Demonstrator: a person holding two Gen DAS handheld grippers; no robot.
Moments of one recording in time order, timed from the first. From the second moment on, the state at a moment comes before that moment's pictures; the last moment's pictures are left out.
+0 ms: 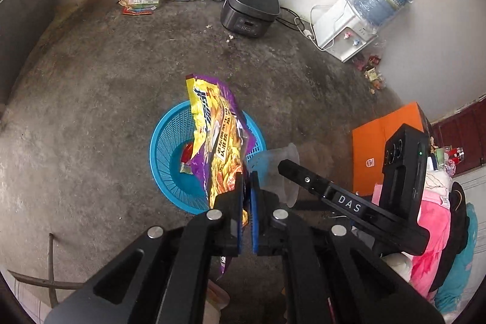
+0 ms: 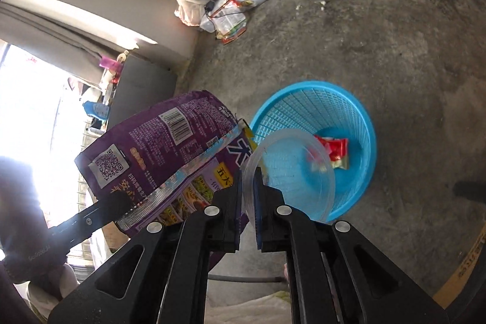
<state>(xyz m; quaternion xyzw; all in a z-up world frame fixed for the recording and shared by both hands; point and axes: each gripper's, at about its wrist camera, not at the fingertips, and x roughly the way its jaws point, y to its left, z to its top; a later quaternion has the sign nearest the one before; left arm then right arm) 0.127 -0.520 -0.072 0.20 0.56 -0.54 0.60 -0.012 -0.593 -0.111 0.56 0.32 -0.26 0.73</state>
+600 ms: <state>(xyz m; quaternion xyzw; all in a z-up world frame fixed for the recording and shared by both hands) 0.170 -0.460 0.013 0.09 0.50 -0.53 0.67 -0.061 -0.607 -0.139 0.58 0.29 -0.31 0.70</state>
